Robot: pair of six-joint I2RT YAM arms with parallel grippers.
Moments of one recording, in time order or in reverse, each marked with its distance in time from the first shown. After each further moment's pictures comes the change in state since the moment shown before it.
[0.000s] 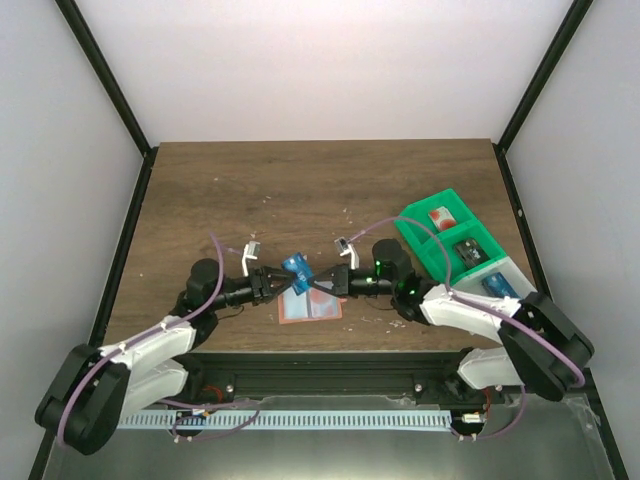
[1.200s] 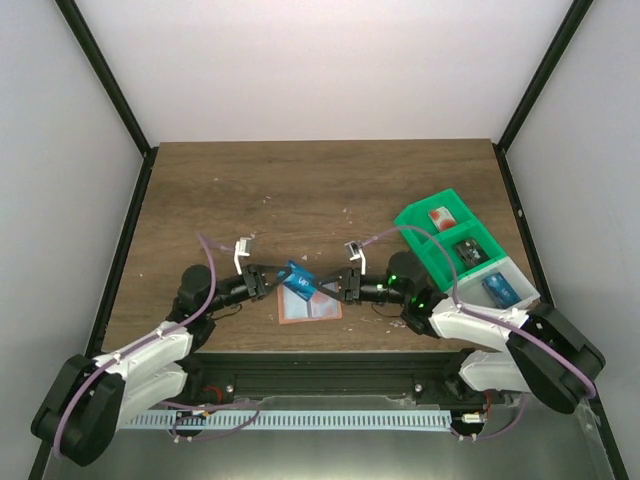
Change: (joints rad) left arm 0.003 -0.098 0.003 0.038 -0.027 -0.006; right arm 0.001 -0.111 -0.136 0.202 -0.038 0.129
